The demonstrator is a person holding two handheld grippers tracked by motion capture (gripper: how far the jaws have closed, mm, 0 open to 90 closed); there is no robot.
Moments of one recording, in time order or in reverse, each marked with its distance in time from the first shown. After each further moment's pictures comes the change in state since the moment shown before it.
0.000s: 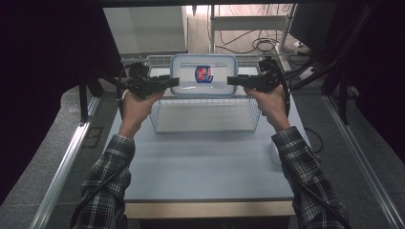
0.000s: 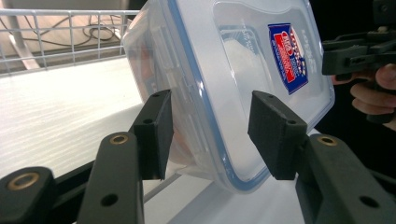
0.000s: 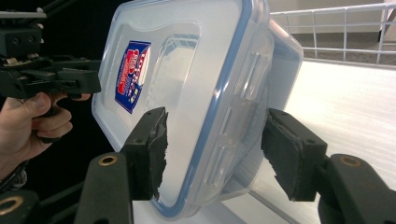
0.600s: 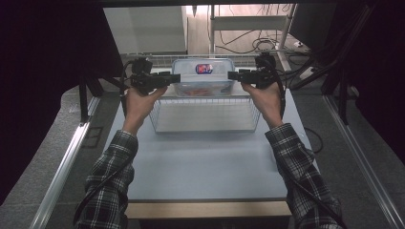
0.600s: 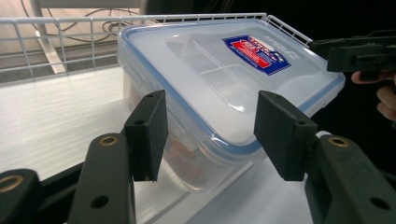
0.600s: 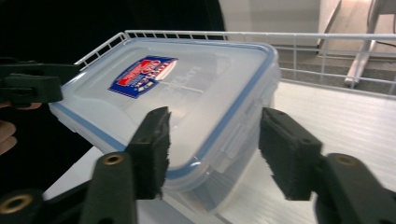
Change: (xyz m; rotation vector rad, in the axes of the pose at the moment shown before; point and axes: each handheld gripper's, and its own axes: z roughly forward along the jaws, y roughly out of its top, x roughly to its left) left arm -0.001 0.011 0.010 0.015 0.093 0.005; right arm 0.007 0.010 0.008 -0.029 -0.181 -0.043
